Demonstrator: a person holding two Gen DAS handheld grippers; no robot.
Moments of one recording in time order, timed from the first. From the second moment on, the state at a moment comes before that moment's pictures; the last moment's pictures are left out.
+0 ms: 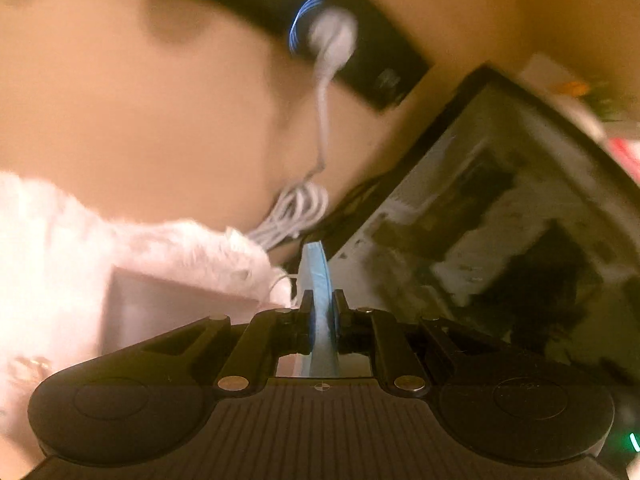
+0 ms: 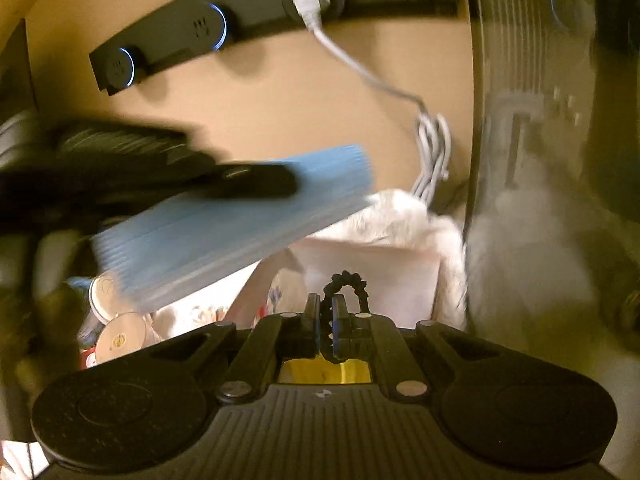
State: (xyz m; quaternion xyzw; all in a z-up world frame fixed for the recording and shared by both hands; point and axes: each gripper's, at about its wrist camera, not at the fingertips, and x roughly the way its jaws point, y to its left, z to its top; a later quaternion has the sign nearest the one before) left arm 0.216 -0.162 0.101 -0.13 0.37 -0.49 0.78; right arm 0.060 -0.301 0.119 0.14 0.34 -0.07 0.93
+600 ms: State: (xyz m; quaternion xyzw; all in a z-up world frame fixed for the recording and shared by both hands) left arm 0.249 -0.184 0.027 -0.10 0.45 -0.44 0.77; right arm 0.080 -0.308 0.063 0.13 0.39 -0.08 0.91
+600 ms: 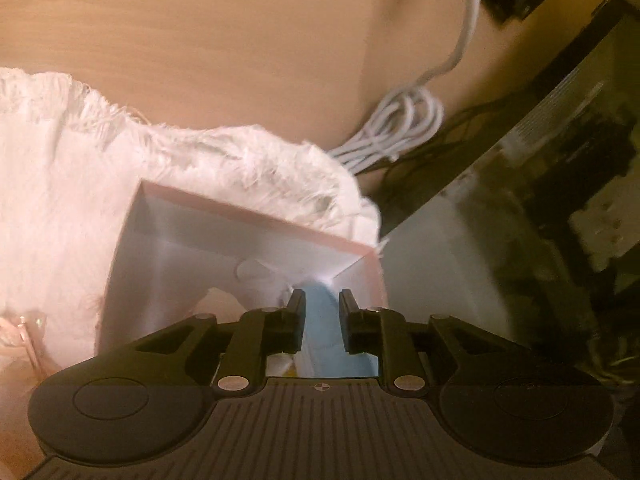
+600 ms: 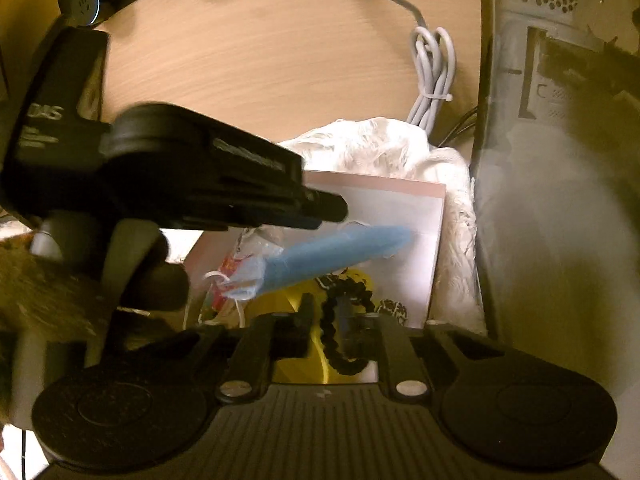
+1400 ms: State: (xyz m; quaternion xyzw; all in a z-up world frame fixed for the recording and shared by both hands) left arm 0.204 -0.055 0.093 -0.20 0.34 -0.45 0.80; right arm 0.092 -0.305 0.117 0.23 0.33 -0.11 0.91
